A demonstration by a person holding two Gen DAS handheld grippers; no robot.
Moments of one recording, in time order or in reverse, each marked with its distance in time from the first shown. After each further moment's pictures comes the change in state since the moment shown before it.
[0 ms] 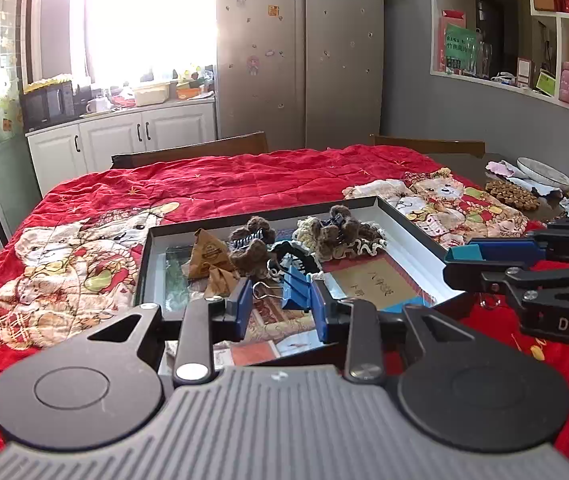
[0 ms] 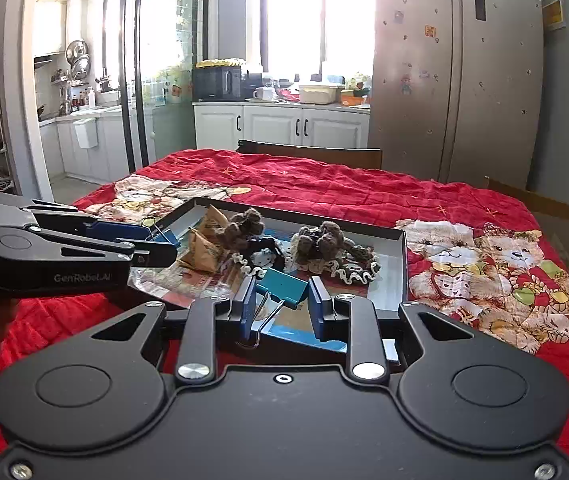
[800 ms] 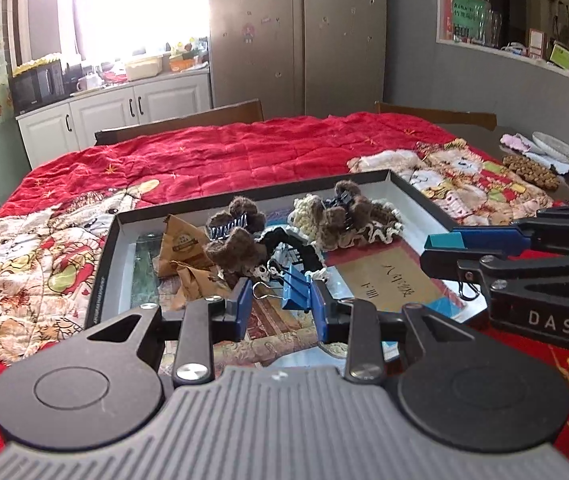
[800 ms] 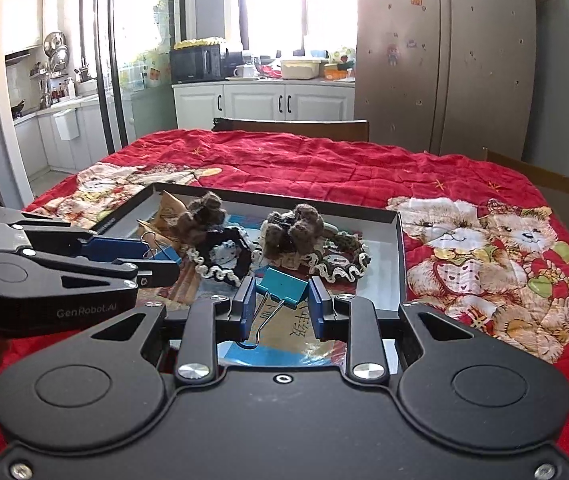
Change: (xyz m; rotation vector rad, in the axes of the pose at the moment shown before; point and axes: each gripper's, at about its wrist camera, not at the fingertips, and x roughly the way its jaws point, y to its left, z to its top) left arm 0.070 -0.008 0.003 0.014 0.097 0.006; right arm 0.077 -0.027 0.004 0.050 0.074 -0.031
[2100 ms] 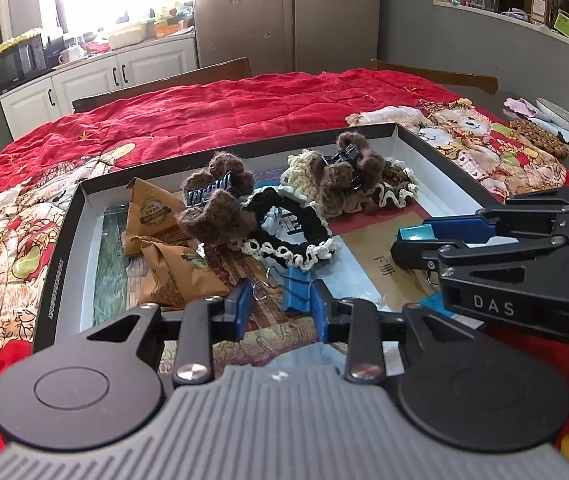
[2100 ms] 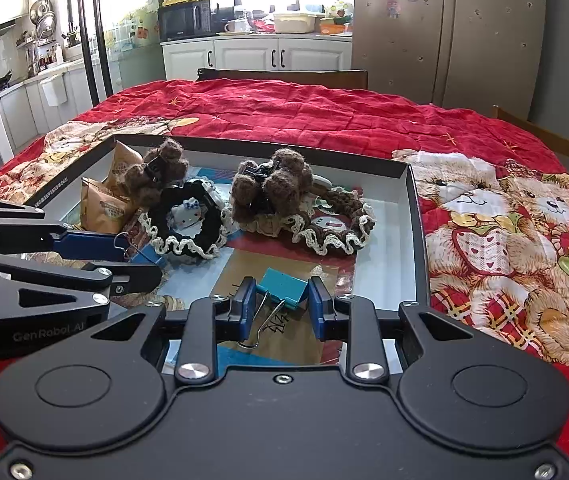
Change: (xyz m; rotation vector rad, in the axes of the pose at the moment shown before) left arm 0.043 -0.001 -0.004 0.021 0.110 -0.032; right arm 0.069 -0.013 -0.007 0.003 0.133 -0.015
